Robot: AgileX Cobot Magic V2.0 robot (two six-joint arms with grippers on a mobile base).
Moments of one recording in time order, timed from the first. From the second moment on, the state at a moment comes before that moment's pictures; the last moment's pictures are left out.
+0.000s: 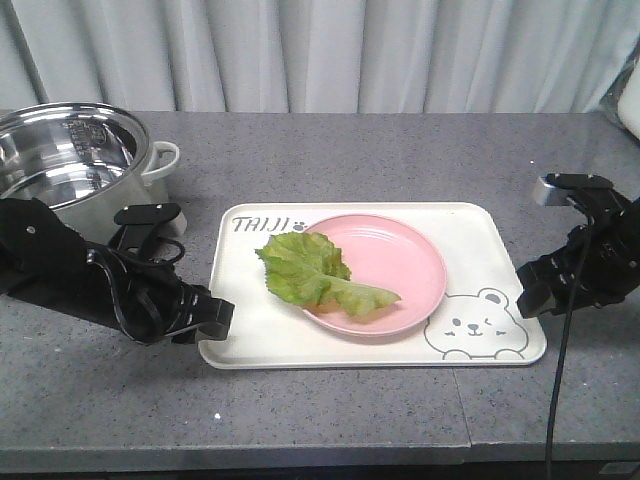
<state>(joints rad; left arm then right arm) -0.31 1.60 -0.98 -0.65 0.65 0.40 -0.11 1.67 -1.18 0.40 1.02 -0.54</state>
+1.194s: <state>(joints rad) -0.31 1.62 -0.98 -0.57 0.60 0.21 -0.11 1.73 -1.18 0.41 0.97 -0.57</state>
